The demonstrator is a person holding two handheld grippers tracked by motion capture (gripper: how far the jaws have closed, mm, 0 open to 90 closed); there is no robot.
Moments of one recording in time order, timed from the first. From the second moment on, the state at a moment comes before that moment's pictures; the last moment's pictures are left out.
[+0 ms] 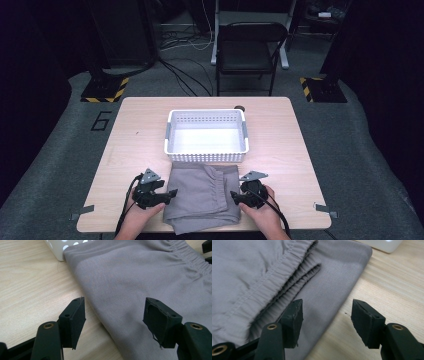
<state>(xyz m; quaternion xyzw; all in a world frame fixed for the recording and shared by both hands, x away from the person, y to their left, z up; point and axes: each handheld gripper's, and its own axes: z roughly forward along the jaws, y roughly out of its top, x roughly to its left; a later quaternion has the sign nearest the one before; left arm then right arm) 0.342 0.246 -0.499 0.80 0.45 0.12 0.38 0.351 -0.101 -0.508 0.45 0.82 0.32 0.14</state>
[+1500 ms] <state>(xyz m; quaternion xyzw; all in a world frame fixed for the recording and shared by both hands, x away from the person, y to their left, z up) 0.340 0.227 -0.516 0.81 0.46 0.12 0.35 0.347 -0.080 -0.511 0.42 0.84 0.33 0.12</state>
